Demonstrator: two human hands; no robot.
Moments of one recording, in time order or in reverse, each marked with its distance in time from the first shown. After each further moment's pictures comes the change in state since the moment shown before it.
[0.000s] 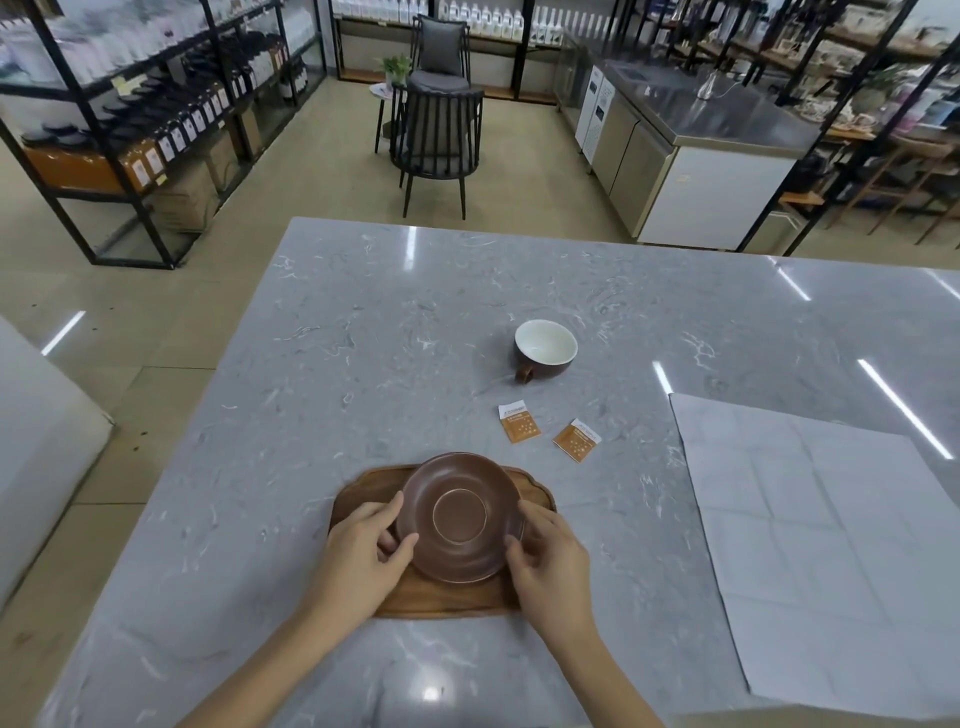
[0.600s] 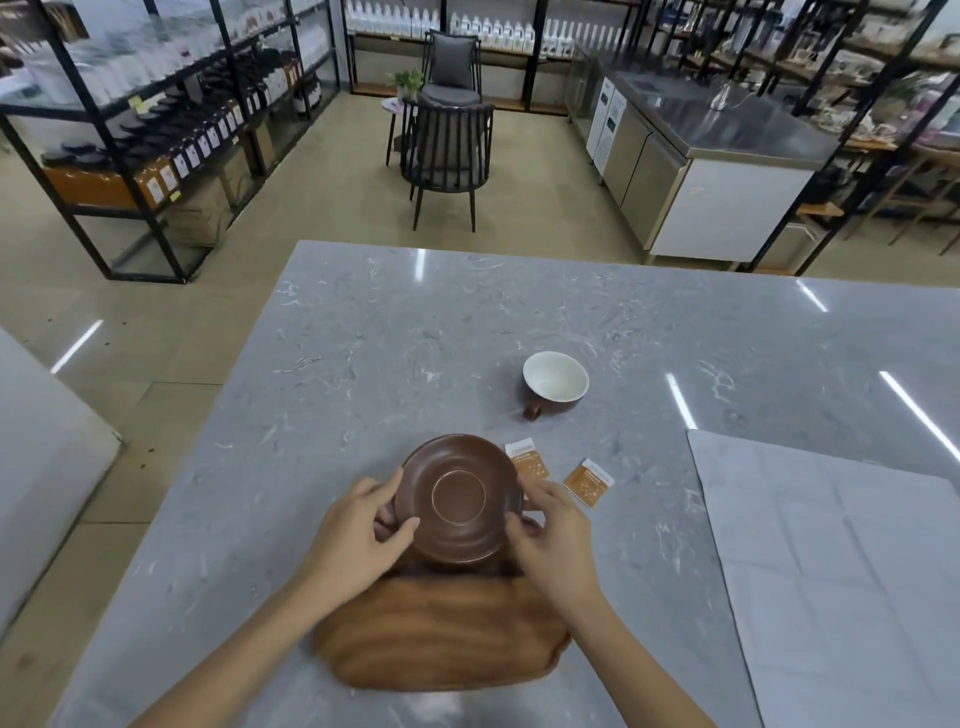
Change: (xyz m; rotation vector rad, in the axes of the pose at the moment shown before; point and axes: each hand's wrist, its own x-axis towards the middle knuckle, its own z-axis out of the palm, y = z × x) left_hand 0.077 0.008 -0.023 -0.001 -0.031 0.015; right_hand 0.089 -0.016 0.002 0.006 -0.064 -0.047
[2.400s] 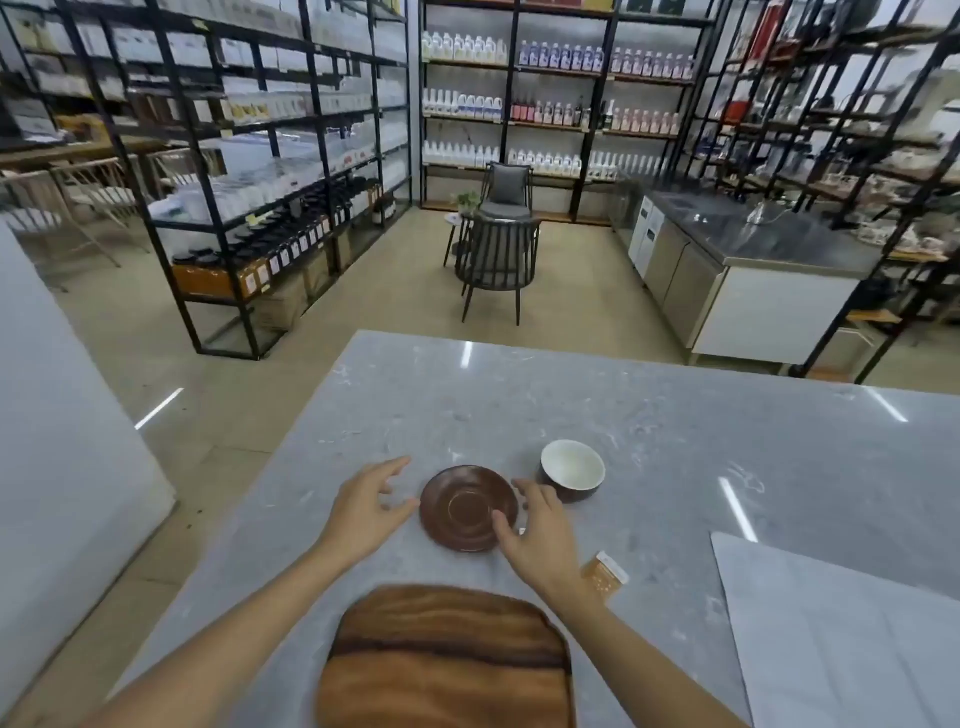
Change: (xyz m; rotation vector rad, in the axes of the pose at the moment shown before) left_hand 0.077 0.011 -0.035 -0.021 0.222 -0.035; right_hand 0.092 -0.009 0.013 -0.193 -0.058 -0.178
